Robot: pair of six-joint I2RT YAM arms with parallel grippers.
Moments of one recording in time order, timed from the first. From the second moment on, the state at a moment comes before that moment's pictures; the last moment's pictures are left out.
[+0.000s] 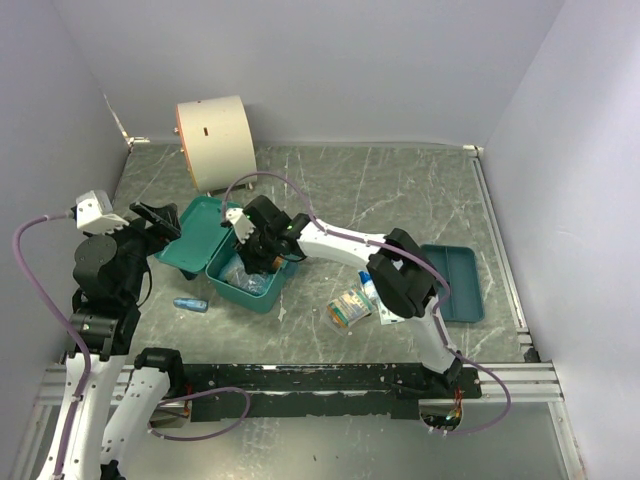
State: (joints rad) left arm -0.11 0.53 0.81 -0.33 -0.20 -0.50; right arm 0.94 2.13 1.64 -0.39 -0.34 -0.04
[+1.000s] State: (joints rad) left arm -0.11 0.54 0.82 -0.34 -0.02 -0.41; right arm 0.93 1.70 1.43 -0.27 0.20 0.26
